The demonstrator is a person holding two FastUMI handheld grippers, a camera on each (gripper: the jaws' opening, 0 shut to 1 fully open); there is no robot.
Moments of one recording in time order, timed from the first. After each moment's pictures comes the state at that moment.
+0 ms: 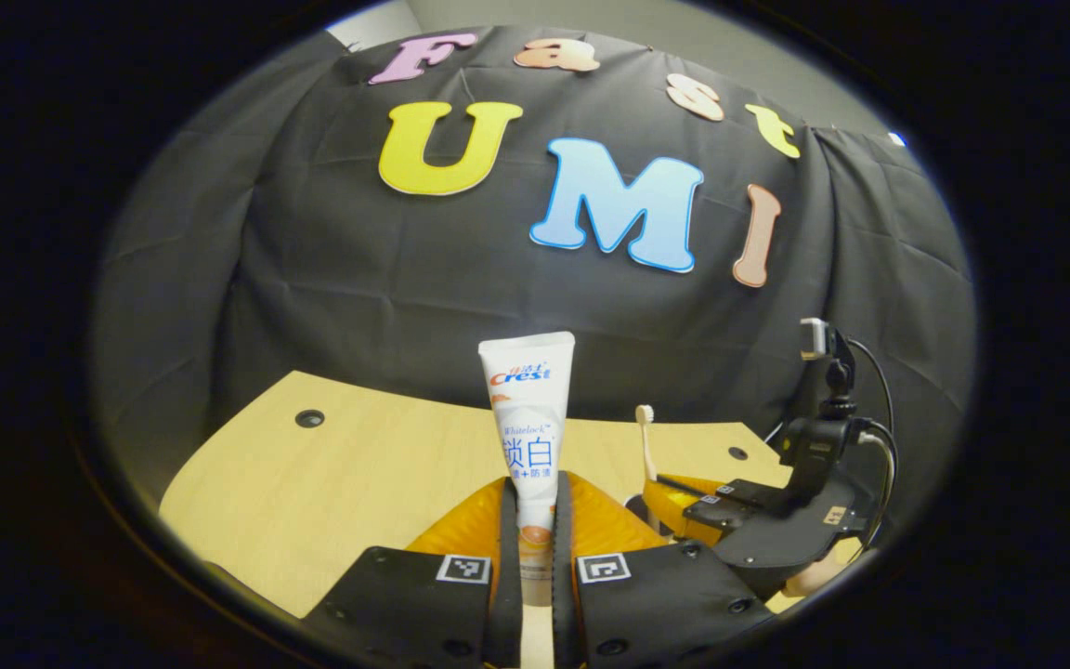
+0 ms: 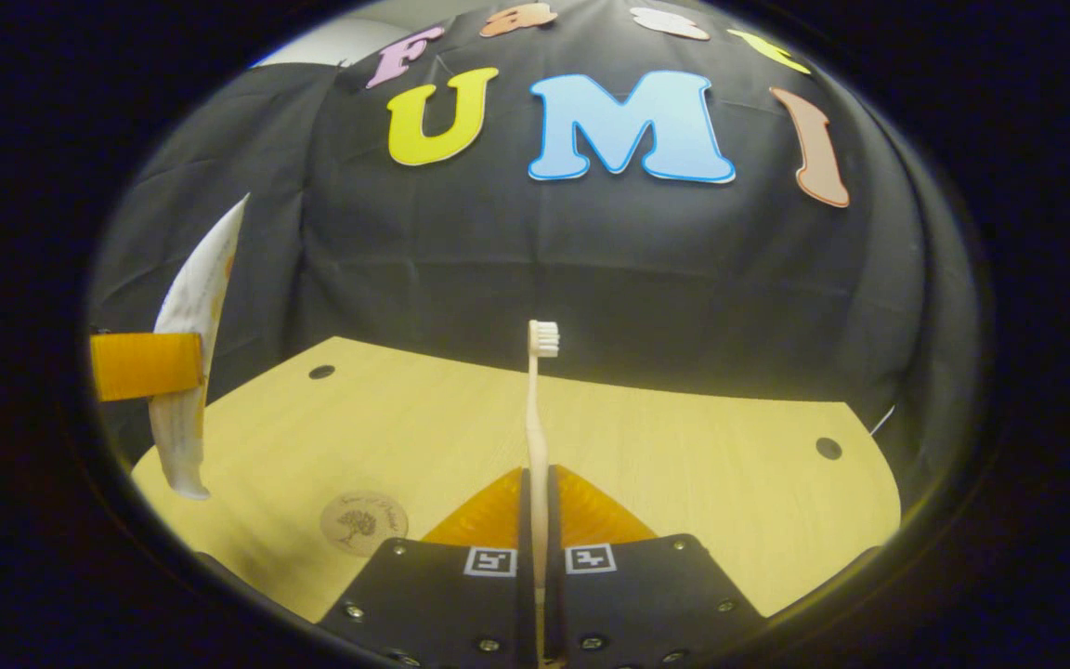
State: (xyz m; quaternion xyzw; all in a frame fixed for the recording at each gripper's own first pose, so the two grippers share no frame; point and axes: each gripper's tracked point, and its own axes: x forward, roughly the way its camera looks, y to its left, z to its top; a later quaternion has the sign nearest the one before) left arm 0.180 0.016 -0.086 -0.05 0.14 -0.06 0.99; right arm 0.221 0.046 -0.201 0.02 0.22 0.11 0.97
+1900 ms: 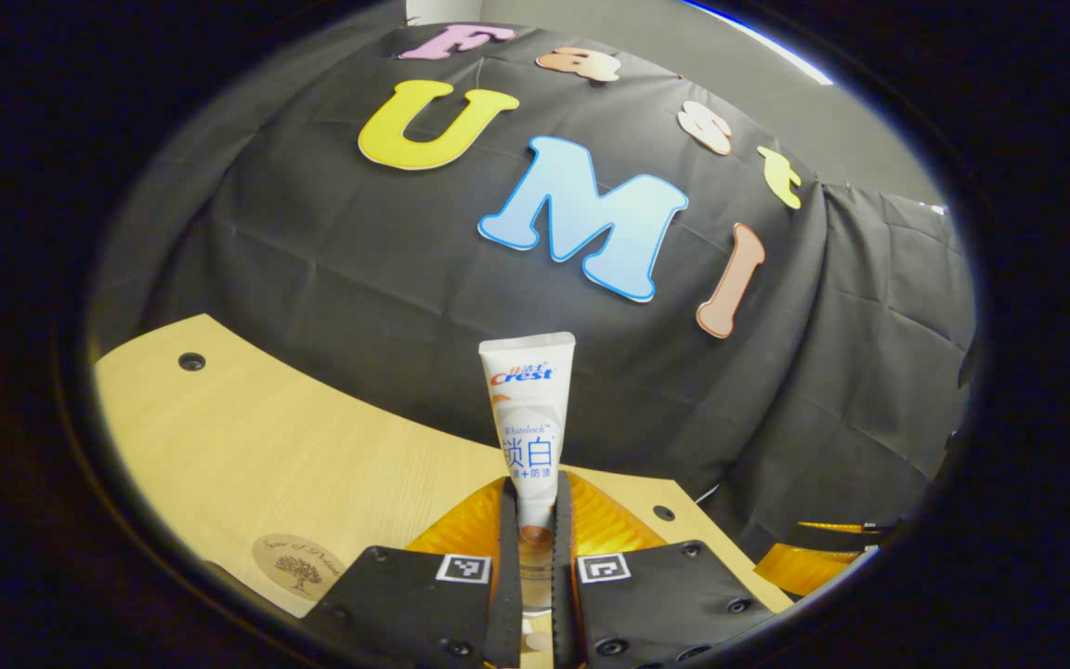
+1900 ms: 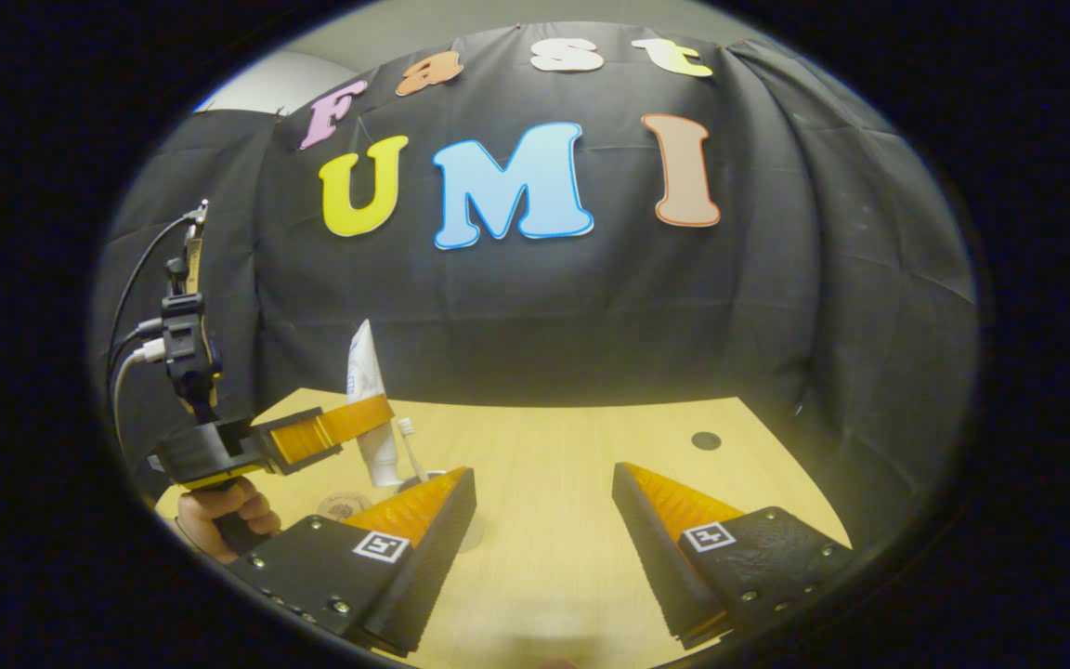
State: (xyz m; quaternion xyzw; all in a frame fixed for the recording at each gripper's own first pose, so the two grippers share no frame) left arm 0.273 -0.115 -0.117 -0.18 0.08 -0.12 0.97; right arm 0.114 -0.089 -0.128 0.08 0.18 0.02 0.98
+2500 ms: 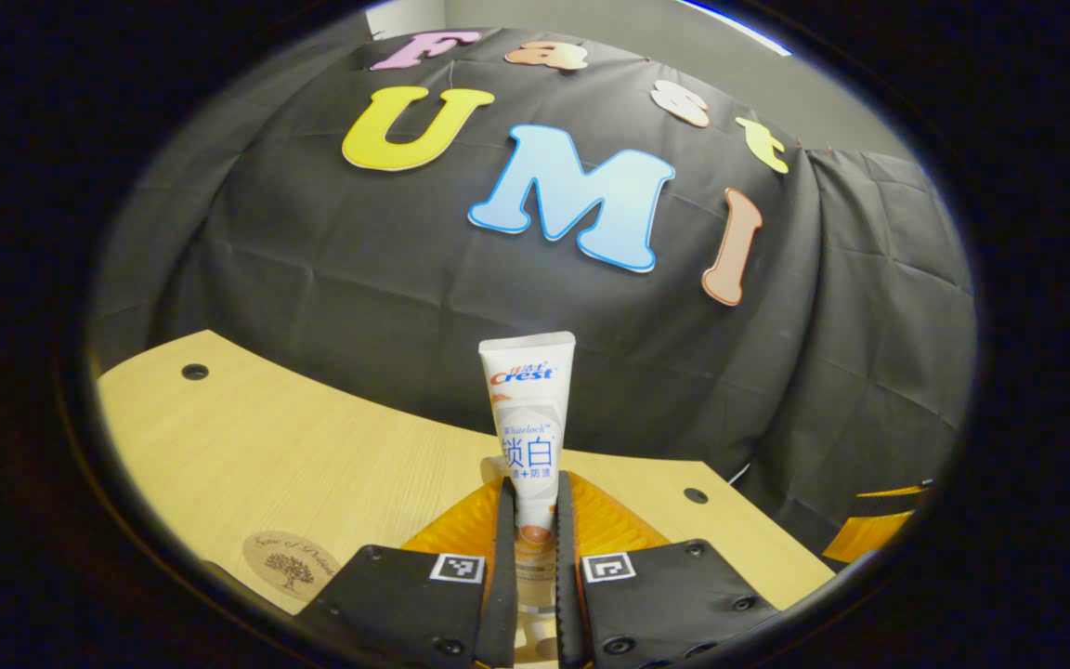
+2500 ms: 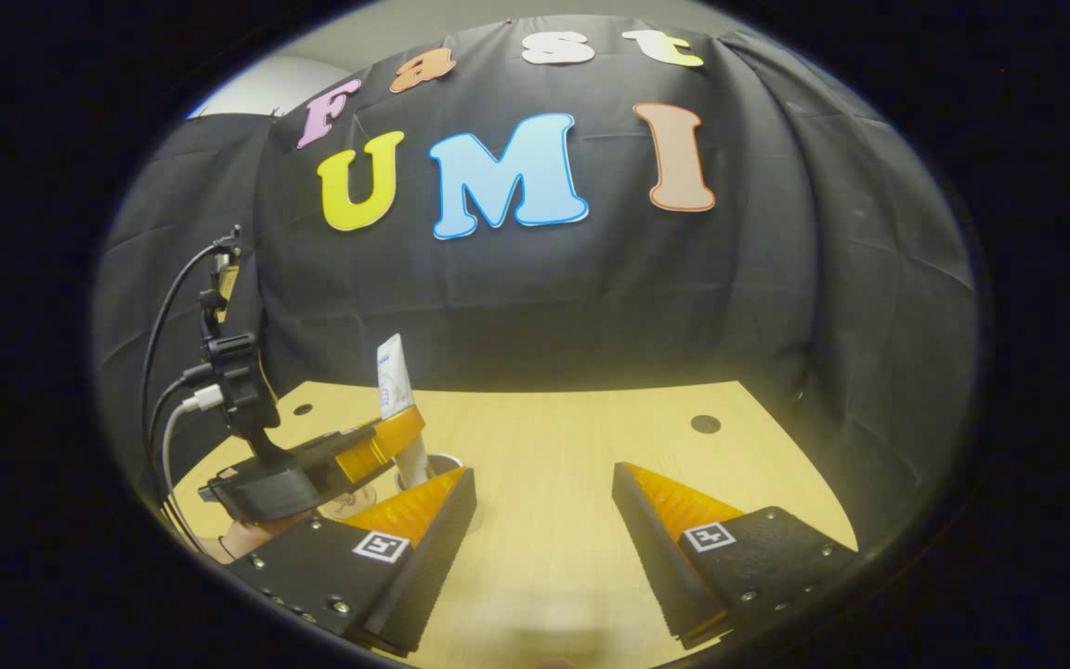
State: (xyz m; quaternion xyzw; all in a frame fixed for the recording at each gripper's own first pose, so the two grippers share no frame) left arm 0.278 -0.126 -0.165 -0.11 0.08 -0.10 0.99; right arm 0.102 -0.089 -0.135 0.09 0.19 0.03 0.98
